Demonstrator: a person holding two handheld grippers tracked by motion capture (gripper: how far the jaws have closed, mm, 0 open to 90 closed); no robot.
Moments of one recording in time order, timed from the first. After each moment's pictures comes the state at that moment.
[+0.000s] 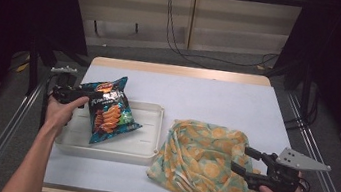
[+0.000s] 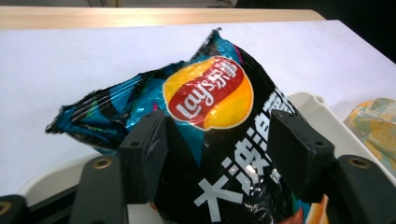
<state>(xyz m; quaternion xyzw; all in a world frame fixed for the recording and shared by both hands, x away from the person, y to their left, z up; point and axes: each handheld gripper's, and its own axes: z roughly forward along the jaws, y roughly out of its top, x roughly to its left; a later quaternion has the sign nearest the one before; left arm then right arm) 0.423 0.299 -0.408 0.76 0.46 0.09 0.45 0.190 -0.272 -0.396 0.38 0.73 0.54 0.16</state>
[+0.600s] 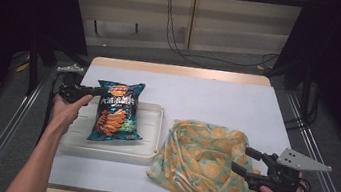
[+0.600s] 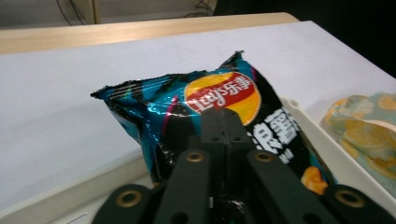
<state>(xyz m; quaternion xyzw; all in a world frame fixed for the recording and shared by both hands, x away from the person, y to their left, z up) 0.419 0.288 -0.400 0.76 0.42 0.08 0.48 0.190 -0.273 -0.396 0.38 0.73 0.54 0.17</state>
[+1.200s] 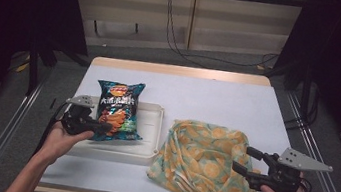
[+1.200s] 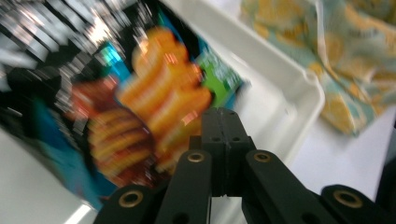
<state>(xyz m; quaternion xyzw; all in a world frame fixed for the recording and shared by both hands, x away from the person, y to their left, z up) 0.340 0.255 -0.415 0.87 0.30 0.00 0.39 0.190 -0.275 -0.396 0.39 0.73 0.54 0.17</state>
